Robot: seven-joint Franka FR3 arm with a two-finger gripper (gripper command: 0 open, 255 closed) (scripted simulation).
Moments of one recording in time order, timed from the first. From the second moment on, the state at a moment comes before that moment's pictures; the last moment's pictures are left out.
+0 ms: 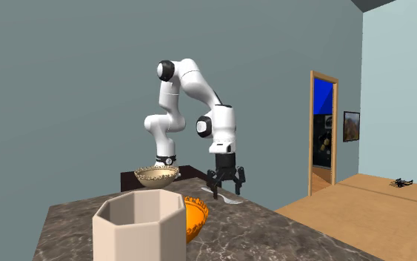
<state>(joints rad) 0.08 0.35 0.06 -2.23 -0.06 2.65 0.27</state>
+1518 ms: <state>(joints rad) 0.08 0.32 0.06 -2.23 -0.05 2.62 0.27</state>
